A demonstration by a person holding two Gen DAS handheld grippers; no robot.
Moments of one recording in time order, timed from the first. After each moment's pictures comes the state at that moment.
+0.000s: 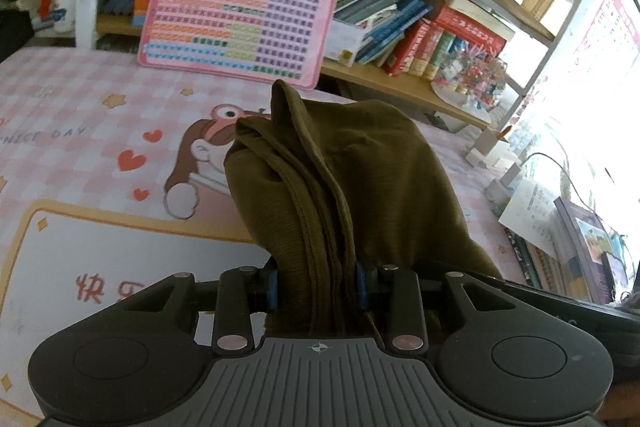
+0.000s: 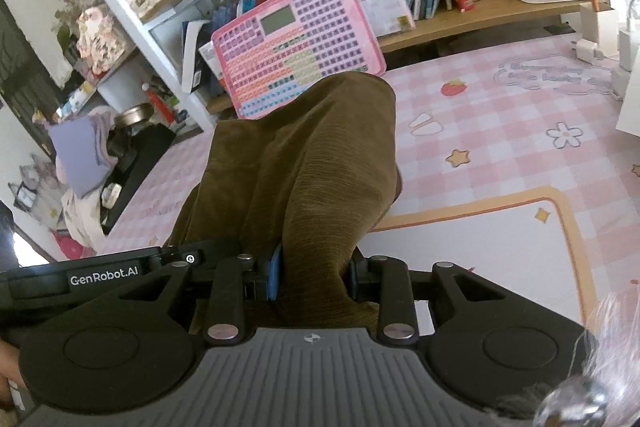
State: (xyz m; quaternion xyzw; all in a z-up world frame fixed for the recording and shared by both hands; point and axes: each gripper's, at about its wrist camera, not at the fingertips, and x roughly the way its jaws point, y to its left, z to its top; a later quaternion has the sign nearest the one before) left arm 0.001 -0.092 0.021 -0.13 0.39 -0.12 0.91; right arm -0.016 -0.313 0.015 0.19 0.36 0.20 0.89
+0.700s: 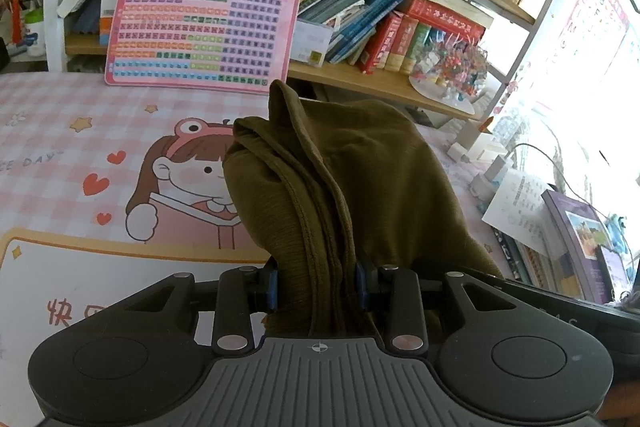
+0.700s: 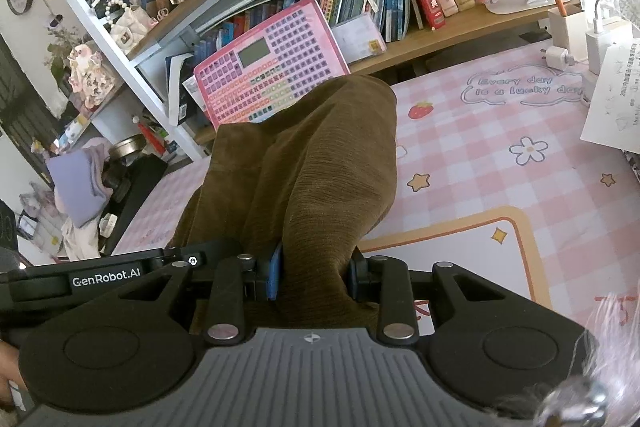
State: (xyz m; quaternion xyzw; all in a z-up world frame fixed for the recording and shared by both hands) left arm 0.010 -0.127 0.028 -0.10 0.38 -0.14 0.91; right arm -0.014 -0.351 0.018 0.21 0.34 0.19 0.90
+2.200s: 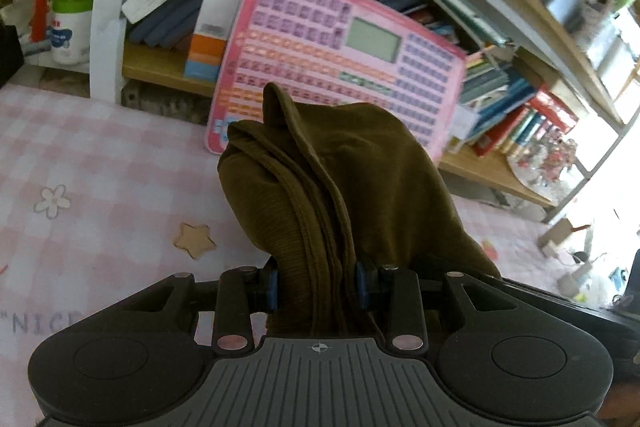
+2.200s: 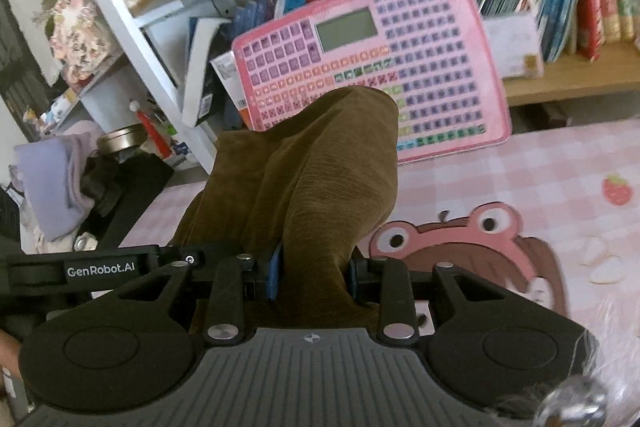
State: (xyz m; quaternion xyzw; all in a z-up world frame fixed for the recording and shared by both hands) left arm 0.198 0.079 -0.004 -0.15 0.37 -0.14 0.90; right arm 0.184 -0.143 0.000 0.17 0.34 0.21 0.90
